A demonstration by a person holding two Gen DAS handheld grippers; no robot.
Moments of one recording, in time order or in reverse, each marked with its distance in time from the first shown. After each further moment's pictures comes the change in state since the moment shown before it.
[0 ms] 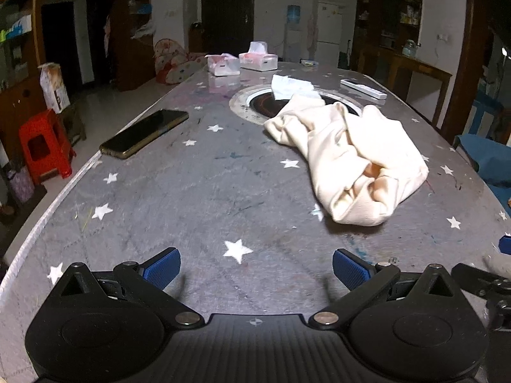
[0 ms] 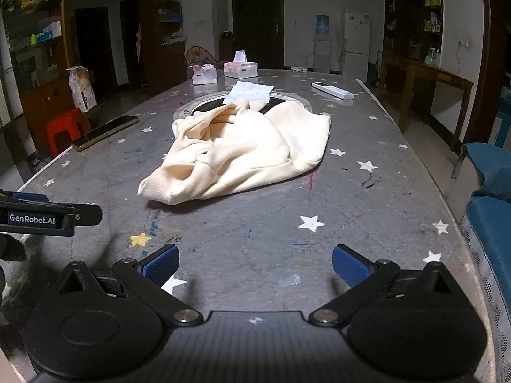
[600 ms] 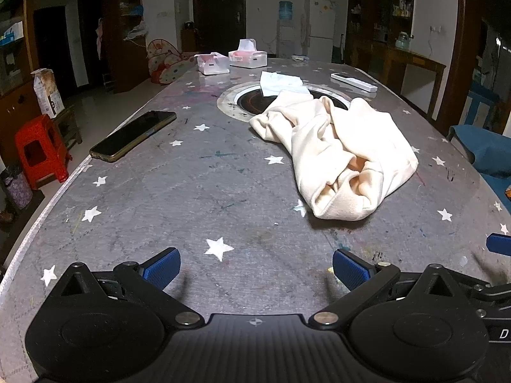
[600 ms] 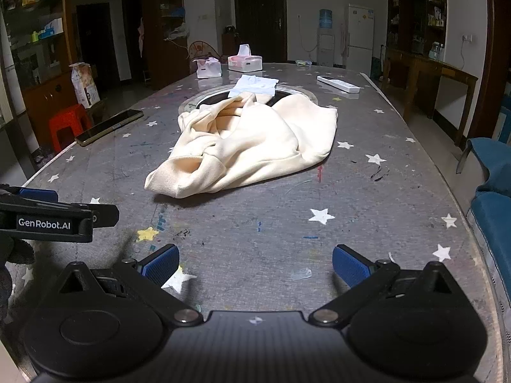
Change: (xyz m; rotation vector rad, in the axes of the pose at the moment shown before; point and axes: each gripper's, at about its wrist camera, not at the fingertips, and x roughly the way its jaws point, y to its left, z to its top) left arm 0.001 -0.014 -0.001 0.031 0.016 -0.008; right arm 0.003 0.005 -0.001 -0.001 0.021 0.011
